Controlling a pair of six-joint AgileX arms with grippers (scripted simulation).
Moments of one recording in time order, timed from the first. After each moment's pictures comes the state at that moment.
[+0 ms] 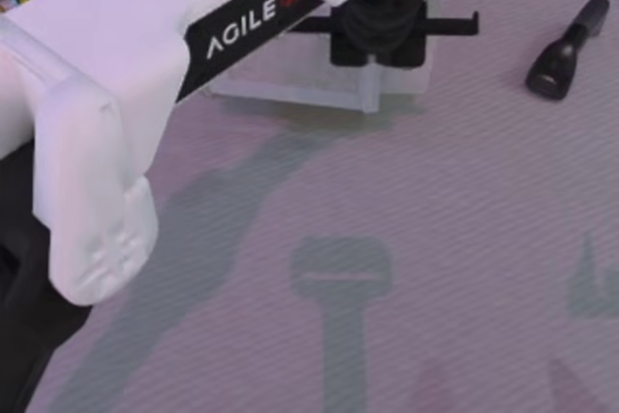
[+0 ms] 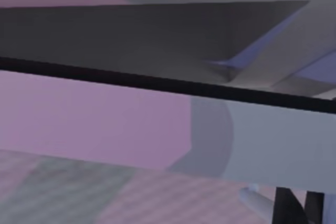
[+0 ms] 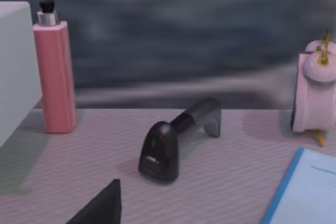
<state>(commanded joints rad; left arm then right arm) -0.73 2.38 2.32 -1.09 -0.32 -0.61 0.00 0.00 0.00 0.00 0.00 0.00</state>
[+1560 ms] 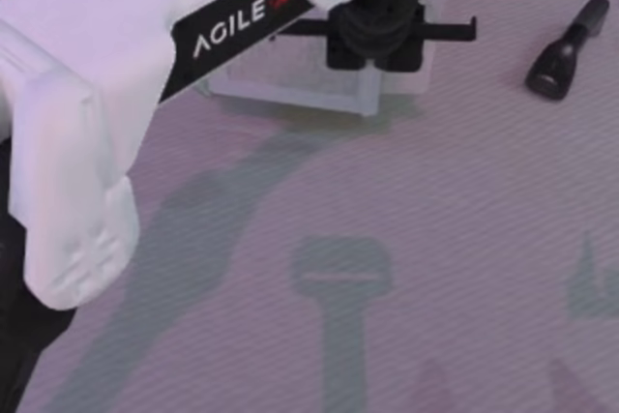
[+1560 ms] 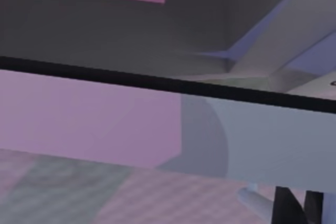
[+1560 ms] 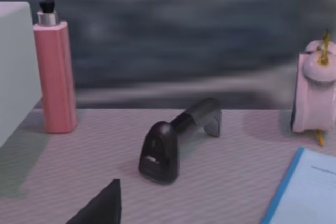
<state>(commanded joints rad) -0.73 2.33 2.23 -1.03 -0.31 -0.58 0.00 0.00 0.00 0.00 0.00 0.00</state>
